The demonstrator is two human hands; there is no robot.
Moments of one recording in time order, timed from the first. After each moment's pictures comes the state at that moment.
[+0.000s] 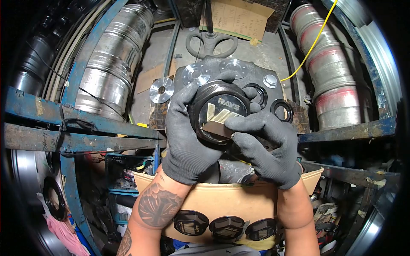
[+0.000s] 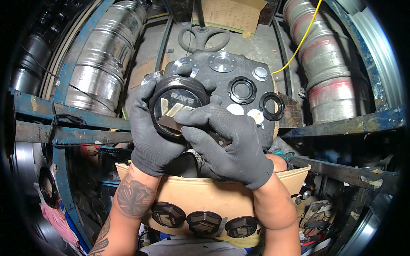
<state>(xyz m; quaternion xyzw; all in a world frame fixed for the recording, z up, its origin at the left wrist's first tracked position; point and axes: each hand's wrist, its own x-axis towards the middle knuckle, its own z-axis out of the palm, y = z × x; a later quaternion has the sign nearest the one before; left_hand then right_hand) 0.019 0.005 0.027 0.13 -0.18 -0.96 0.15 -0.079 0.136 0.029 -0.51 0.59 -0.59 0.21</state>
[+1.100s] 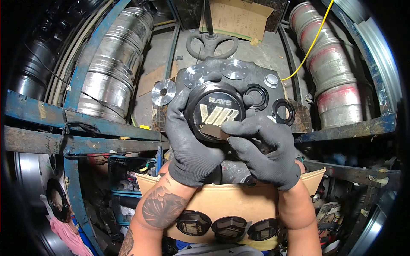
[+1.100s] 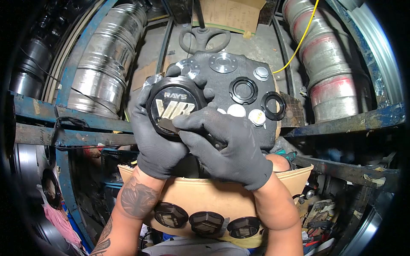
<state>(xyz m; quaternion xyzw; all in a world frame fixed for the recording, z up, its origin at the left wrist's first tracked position) 0.016 0.015 0.020 0.13 -0.15 -0.96 0.22 -0.077 0.135 0.028 -0.53 0.59 -0.58 0.19</state>
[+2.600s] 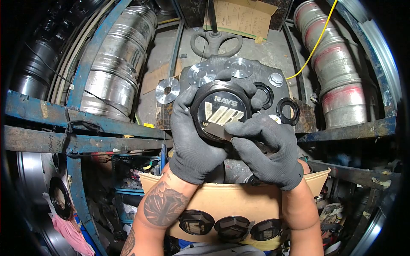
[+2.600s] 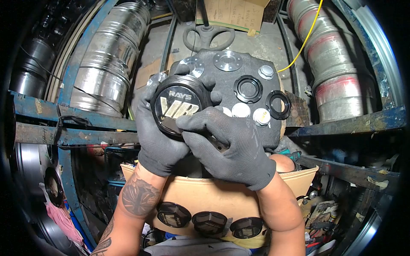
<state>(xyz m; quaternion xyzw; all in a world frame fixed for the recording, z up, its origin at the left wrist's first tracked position) 0.013 0.009 0.020 0.09 -0.15 -0.97 0.19 -0.073 0.131 0.020 -0.53 0.58 -0.60 0.16</state>
